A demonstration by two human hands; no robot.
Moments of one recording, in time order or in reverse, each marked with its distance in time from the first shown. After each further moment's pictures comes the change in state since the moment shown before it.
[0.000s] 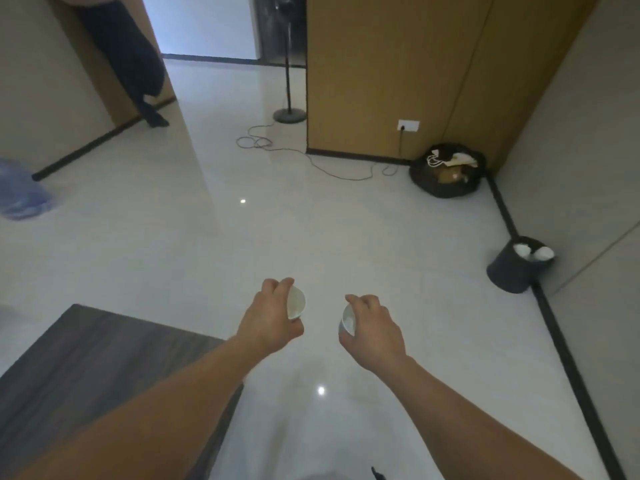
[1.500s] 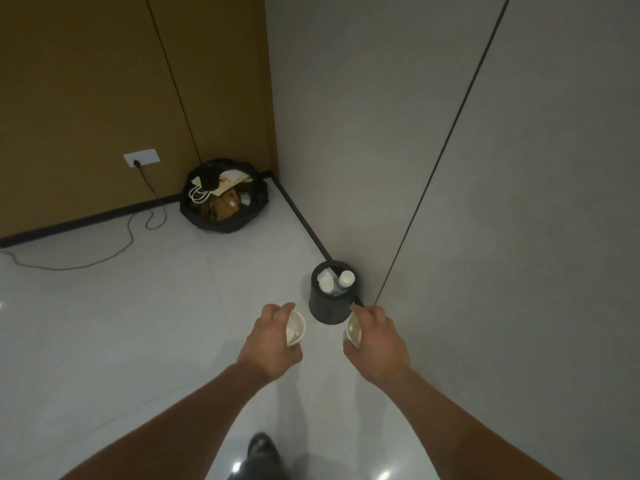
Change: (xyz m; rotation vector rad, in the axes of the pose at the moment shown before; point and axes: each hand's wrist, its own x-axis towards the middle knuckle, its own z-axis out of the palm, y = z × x) left_hand 0.530 0.640 0.352 0.001 -0.463 0.558; right_hand 0.320 0.676 -0.299 0.068 0.235 0.675
